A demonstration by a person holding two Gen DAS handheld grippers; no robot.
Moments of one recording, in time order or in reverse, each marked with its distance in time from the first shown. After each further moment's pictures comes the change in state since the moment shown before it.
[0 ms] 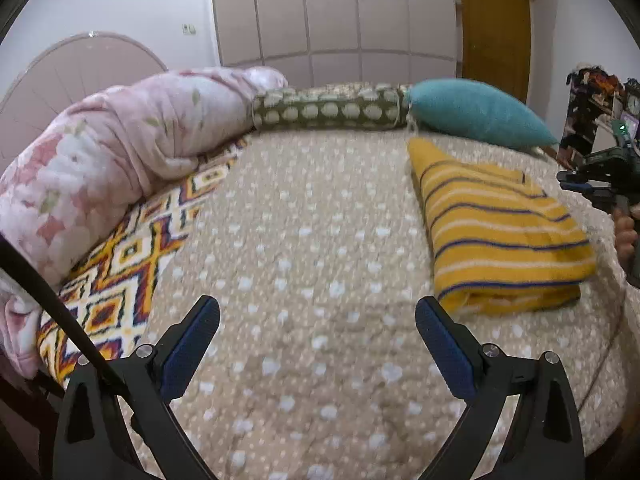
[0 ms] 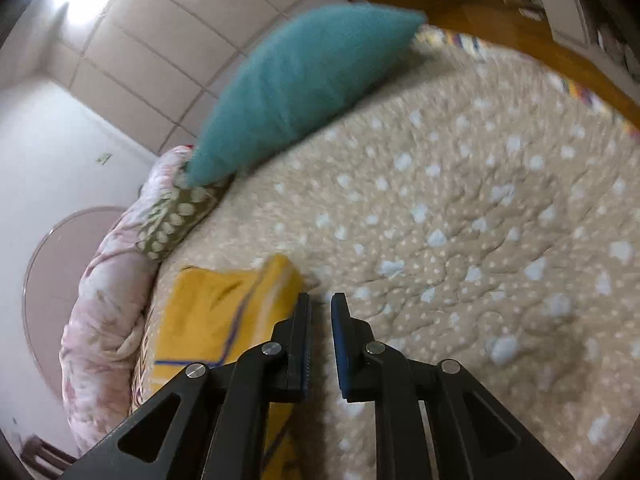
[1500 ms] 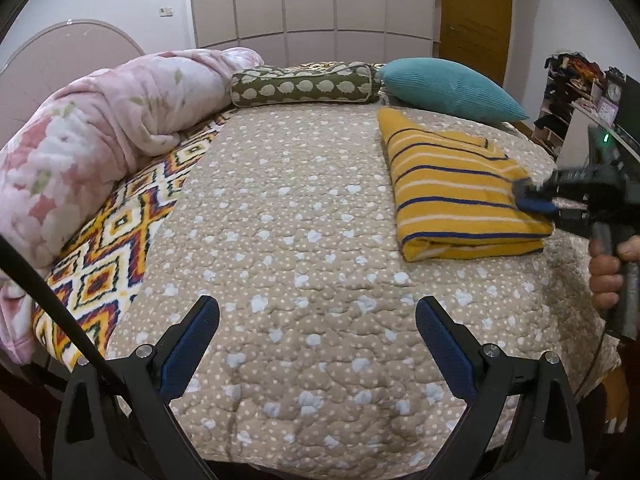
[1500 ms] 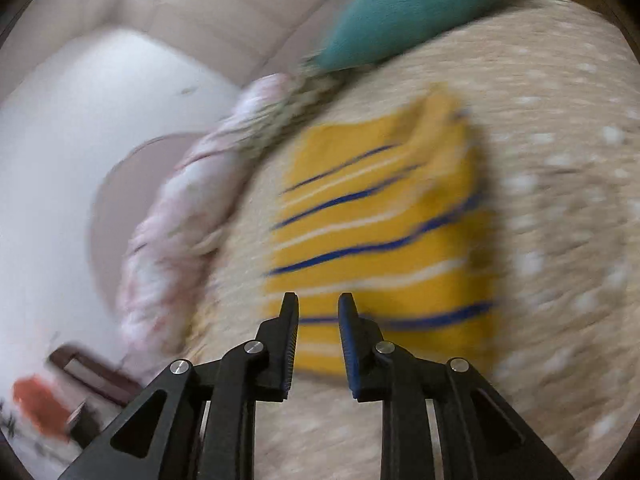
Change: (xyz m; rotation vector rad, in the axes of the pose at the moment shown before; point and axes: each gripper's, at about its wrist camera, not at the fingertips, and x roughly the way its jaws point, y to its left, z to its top) left arm -0.037 0.002 -0.024 0.032 0.108 -0.096; right arm -0.031 0.037 -0.134 -0.060 0.178 0.196
